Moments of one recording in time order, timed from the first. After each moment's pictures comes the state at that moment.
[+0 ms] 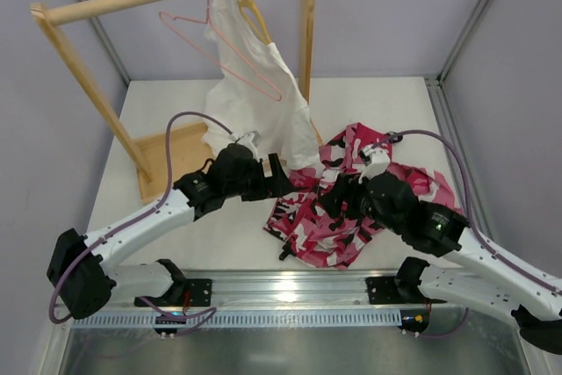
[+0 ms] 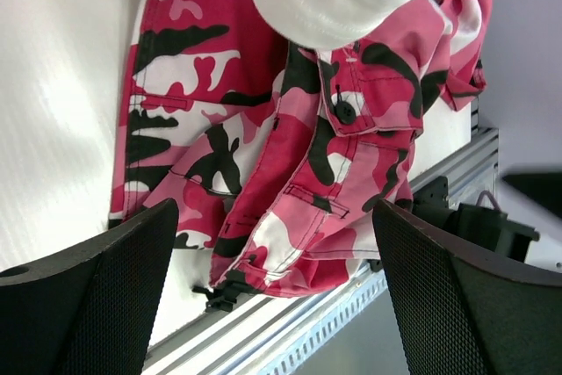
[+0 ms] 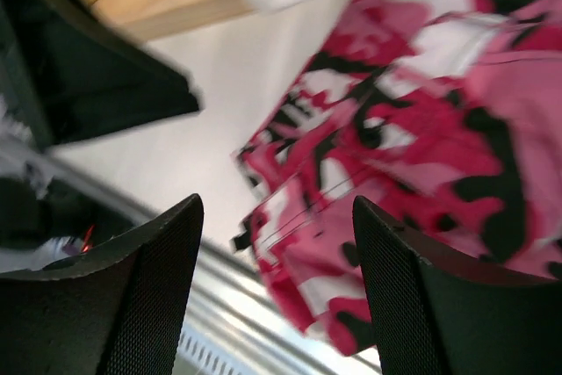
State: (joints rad) left arm -0.79 1.20 0.92 -0.36 0.06 -0.83; right arm 0.96 0.74 0.82 -0.58 0.22 0.69
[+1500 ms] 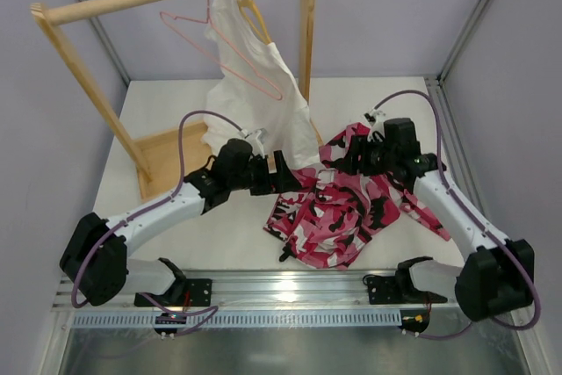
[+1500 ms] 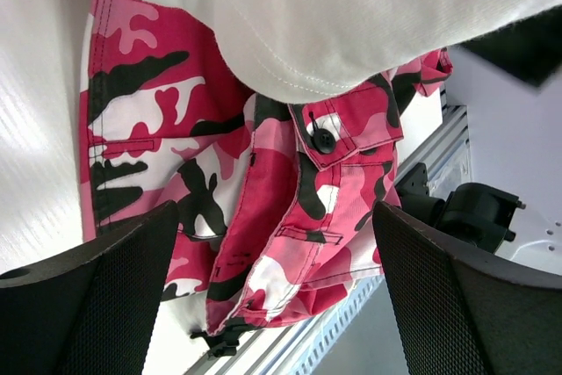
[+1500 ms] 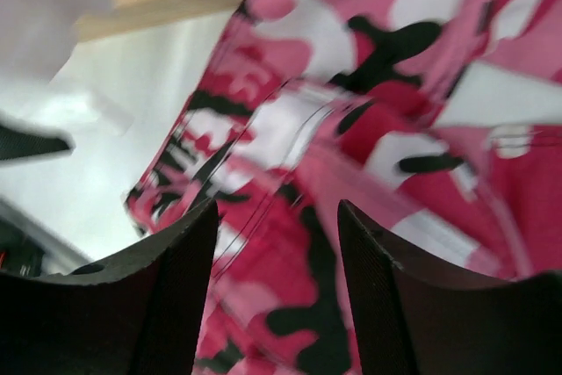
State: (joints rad) left arm -0.70 1.32 0.84 -0.10 0.28 -0.77; right arm 0.27 1.11 0.83 -0.43 -0.35 0.27
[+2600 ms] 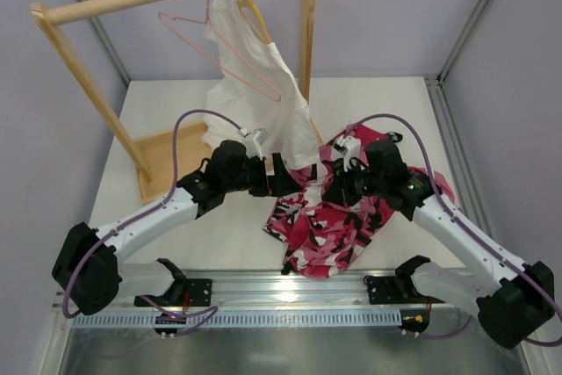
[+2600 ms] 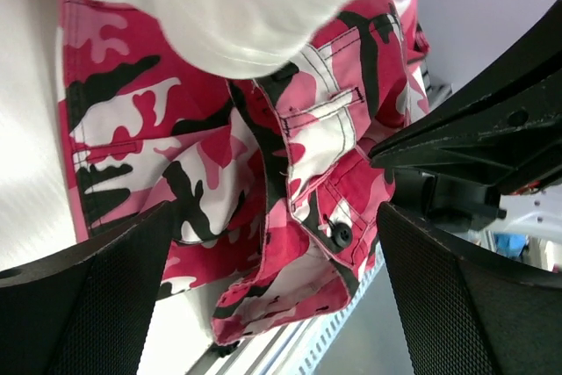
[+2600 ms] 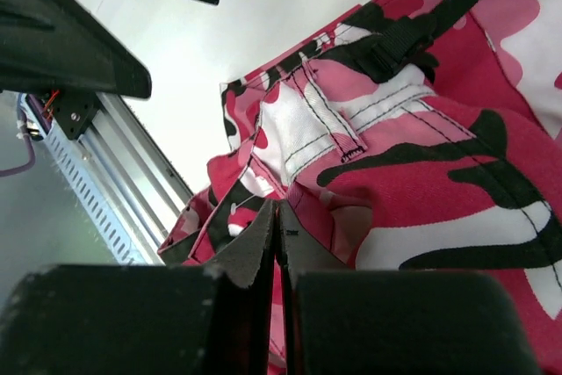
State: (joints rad) left arm -0.70 1.25 0.82 -0.09 0.32 -0.72; right arm 0.50 1.08 0.83 -0.48 -0.50 0.14
